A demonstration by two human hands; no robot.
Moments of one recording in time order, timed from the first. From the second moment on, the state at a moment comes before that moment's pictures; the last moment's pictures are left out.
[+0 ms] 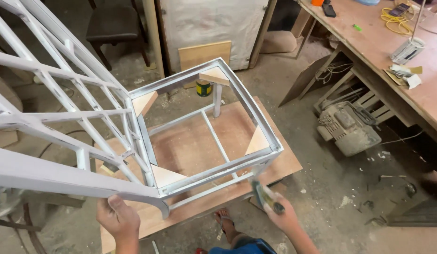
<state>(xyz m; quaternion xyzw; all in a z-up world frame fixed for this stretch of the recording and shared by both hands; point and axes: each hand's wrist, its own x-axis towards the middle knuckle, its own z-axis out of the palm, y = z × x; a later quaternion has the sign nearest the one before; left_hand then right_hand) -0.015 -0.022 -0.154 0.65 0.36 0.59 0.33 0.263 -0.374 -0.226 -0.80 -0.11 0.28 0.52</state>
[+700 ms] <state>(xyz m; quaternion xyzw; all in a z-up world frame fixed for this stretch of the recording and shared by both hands) 0.132 0.130 0.038 0.47 0.32 0.60 0.56 0.310 -0.252 -0.341 -0.87 -0.30 0.02 0.38</state>
